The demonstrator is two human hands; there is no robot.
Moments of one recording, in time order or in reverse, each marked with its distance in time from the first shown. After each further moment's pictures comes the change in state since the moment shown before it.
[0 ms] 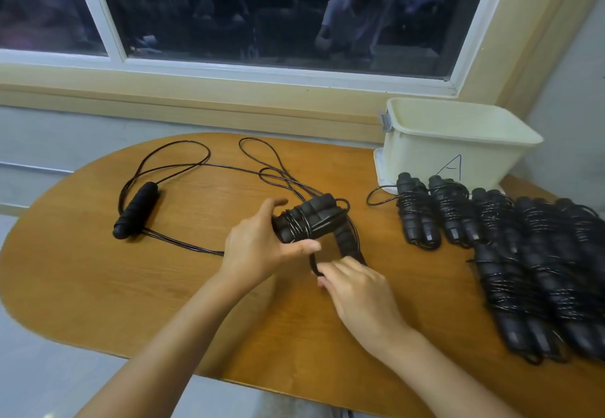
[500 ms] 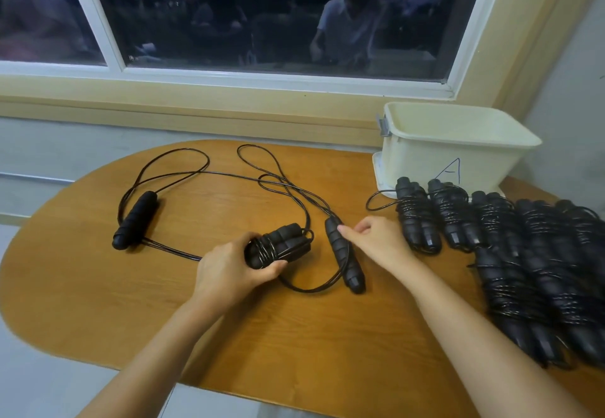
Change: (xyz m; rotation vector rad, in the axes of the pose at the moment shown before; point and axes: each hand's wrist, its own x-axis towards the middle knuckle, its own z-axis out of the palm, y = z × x) left_hand -0.014 -0.041 -0.004 0.198 -0.058 -0.134; right_hand 0.068 0.081 0.000 0.282 -0.338 0.814
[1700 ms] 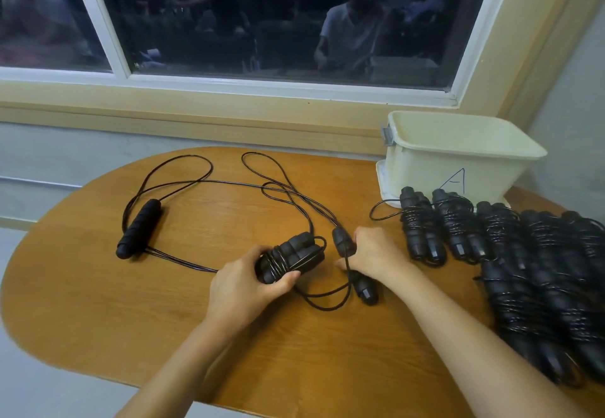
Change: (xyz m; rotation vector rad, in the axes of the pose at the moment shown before) left_hand -0.009 0.006 0.010 -0.175 0.053 0.005; right_hand 0.006 -0.021 0.003 -0.391 -0.131 -0.024
